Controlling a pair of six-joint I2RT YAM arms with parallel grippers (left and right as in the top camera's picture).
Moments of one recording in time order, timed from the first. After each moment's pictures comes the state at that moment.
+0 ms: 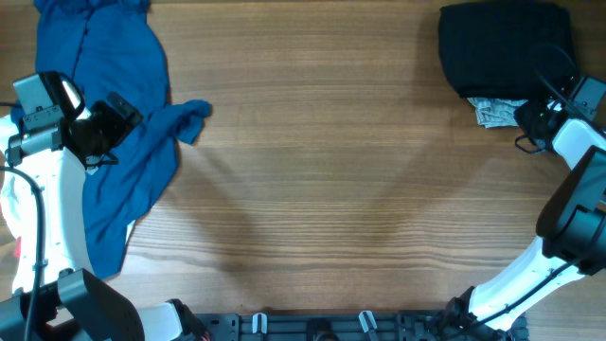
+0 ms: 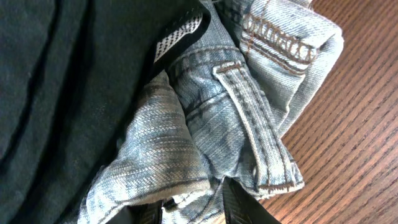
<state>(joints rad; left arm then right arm) 0.38 1.51 1.21 -0.75 0.18 -0.46 -0.50 2.02 1.24 -0.19 -0.09 0.46</state>
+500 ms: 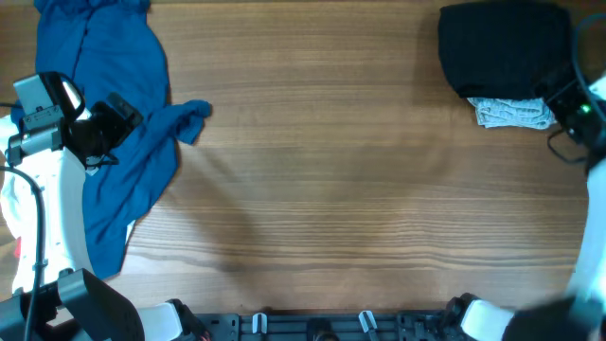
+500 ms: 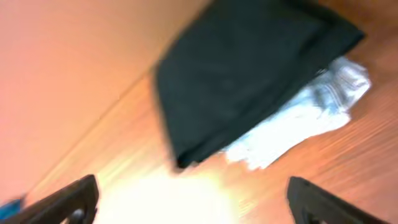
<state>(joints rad) 0.38 1.51 1.21 -0.76 0.18 -0.46 -0.52 1.38 1.25 -0.58 -0.41 0.38</state>
